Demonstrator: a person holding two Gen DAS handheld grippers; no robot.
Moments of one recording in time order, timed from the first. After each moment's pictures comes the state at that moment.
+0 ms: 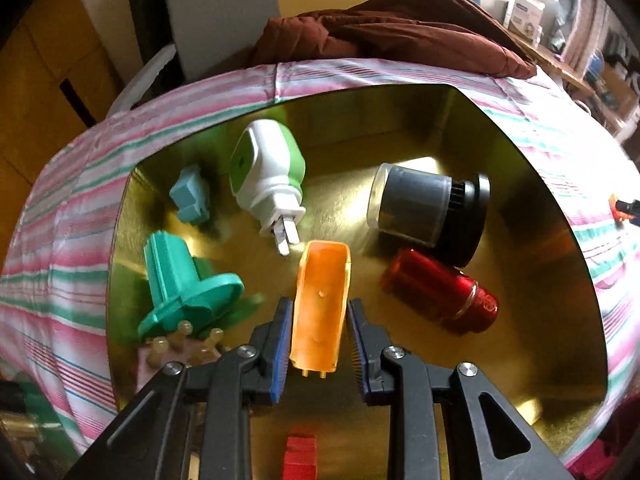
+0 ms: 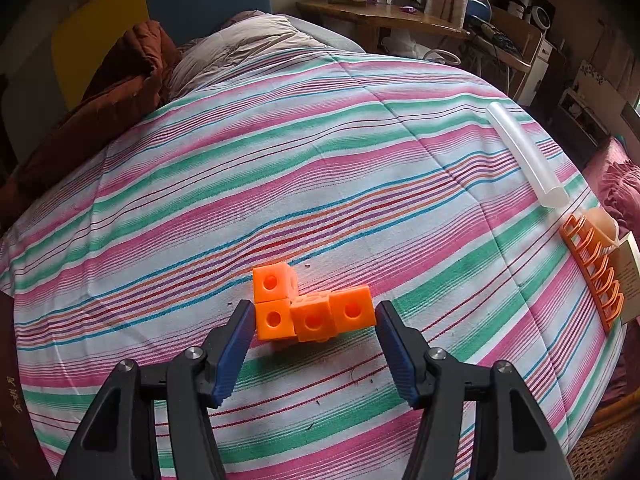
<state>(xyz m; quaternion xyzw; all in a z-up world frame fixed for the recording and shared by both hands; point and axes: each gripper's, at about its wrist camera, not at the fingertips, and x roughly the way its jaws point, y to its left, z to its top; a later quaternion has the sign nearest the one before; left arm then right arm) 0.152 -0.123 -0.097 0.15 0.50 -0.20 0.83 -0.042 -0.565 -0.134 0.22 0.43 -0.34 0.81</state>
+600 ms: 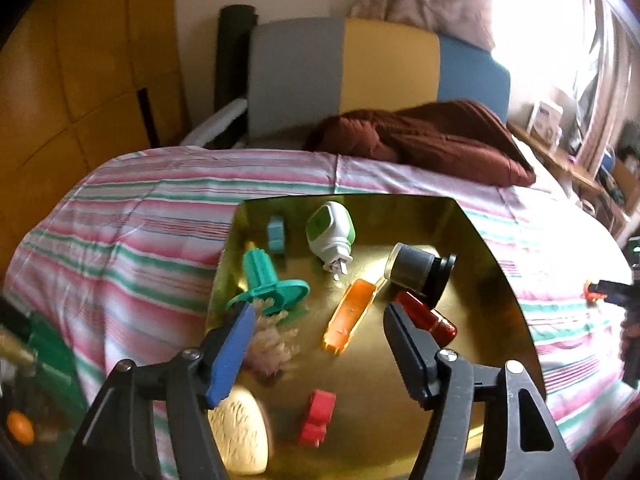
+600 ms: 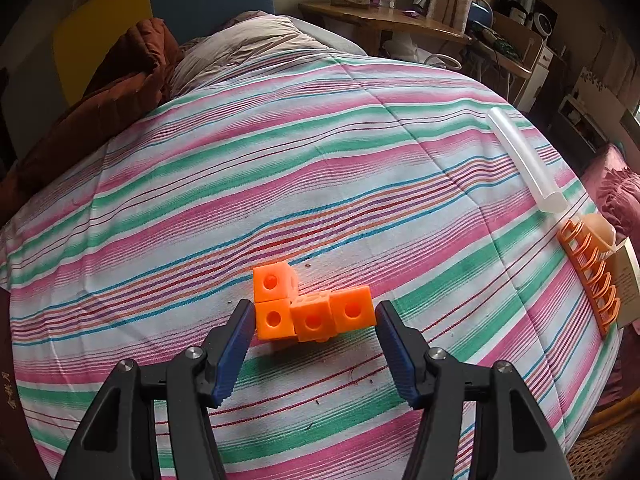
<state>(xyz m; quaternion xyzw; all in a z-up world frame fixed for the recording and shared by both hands) 0.074 -0.059 -0.022 0.04 0.38 -0.15 0.91 -0.040 -0.562 -0.133 0.21 0.43 -0.34 0.81</state>
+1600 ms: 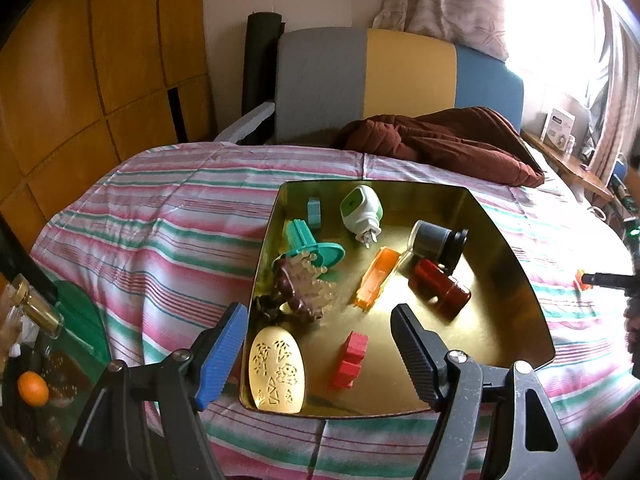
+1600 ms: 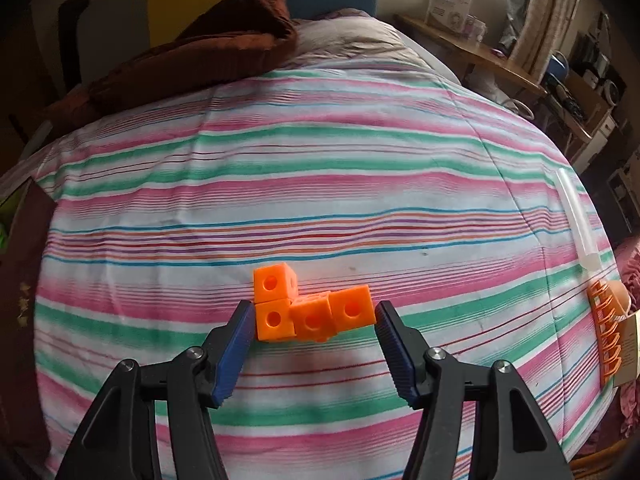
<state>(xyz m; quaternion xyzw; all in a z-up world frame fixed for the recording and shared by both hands) 0.030 -0.026 -0.027 0.04 0.37 -0.11 0.92 -0.013 -0.483 -0.116 0.12 0.46 -0.23 0.85</state>
